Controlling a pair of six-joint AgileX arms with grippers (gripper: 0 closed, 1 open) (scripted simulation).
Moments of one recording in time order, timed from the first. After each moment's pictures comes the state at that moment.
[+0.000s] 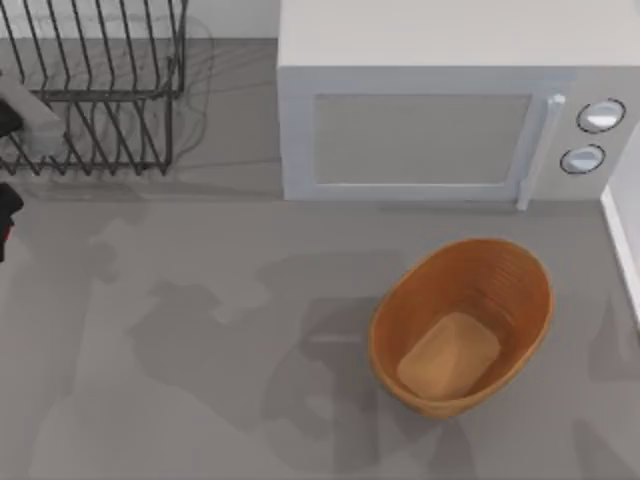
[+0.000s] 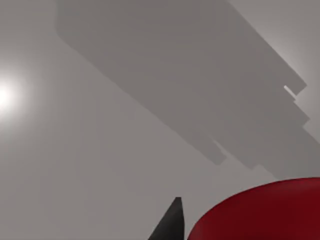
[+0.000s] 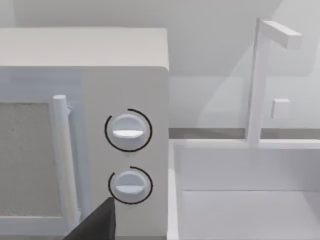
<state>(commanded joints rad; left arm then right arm) -0.01 1.78 1.52 -1.39 0.01 0.82 0.00 0.00 0.00 0.00 0.00 0.00</state>
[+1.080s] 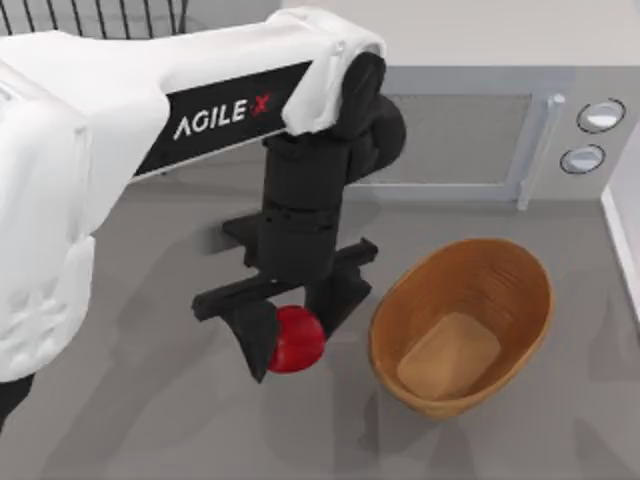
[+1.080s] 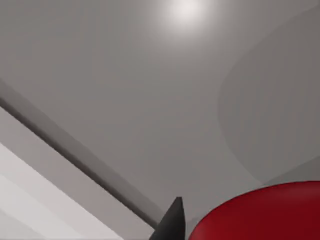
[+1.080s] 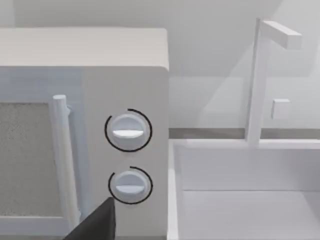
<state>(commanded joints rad) -0.72 2.22 1.81 -1.58 0.18 -1.34 0.00 0.00 0.00 0.00 0.00 0.00</state>
